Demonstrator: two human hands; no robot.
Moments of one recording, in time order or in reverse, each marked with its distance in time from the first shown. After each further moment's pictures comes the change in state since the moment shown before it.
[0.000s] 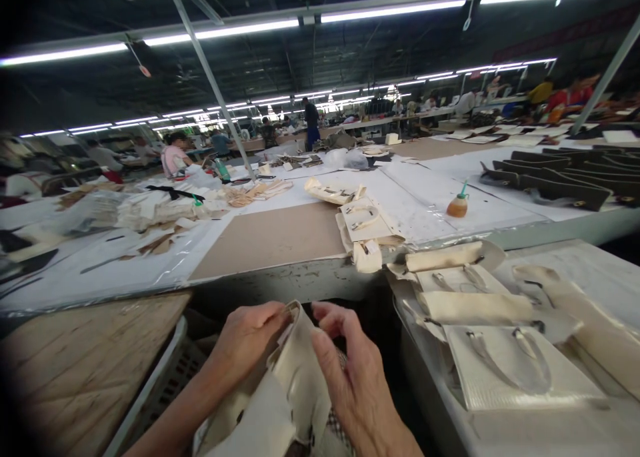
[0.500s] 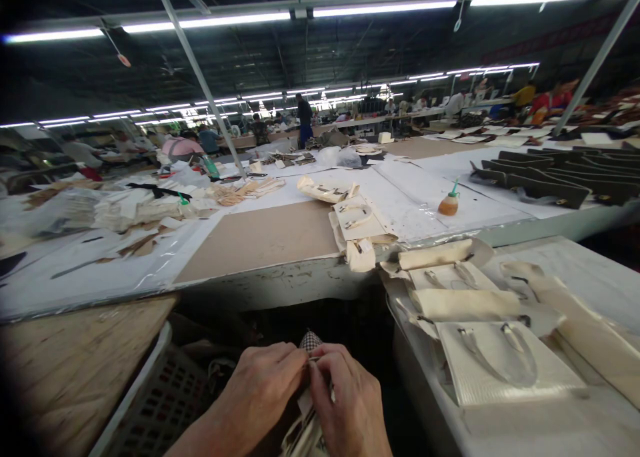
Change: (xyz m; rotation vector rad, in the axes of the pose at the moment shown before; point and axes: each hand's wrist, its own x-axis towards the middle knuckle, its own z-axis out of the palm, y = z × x) left_hand -0.030 0.008 0.048 0.100 0.014 0.518; right_hand -0.031 0.040 0.025 -0.244 0.090 -0.142
